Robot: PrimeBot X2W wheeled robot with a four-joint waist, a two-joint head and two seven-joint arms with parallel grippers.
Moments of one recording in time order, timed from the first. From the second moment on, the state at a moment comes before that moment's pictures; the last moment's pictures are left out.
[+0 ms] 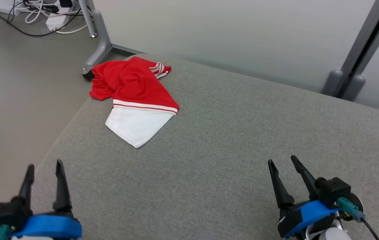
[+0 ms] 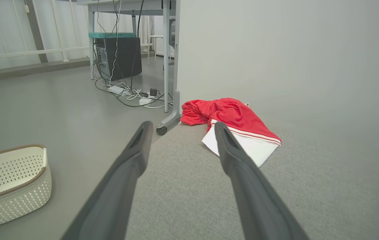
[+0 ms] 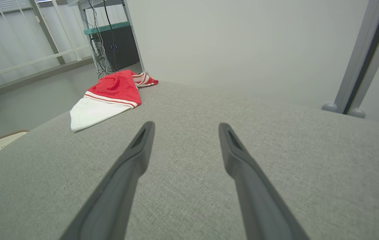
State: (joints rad) left arm 0.06 0.30 -0.18 0.12 -0.47 0.16 -0.25; right arm -0.13 -0.05 0.12 0.36 0.16 0.13 -0.23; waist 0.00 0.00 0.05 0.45
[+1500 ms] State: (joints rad) left arm -0.76 0.57 -0.49 0.68 -0.89 -0.13 0.36; right arm -0.22 -0.05 0.00 -0.16 -0.14 0.13 0.01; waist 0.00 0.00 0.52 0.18
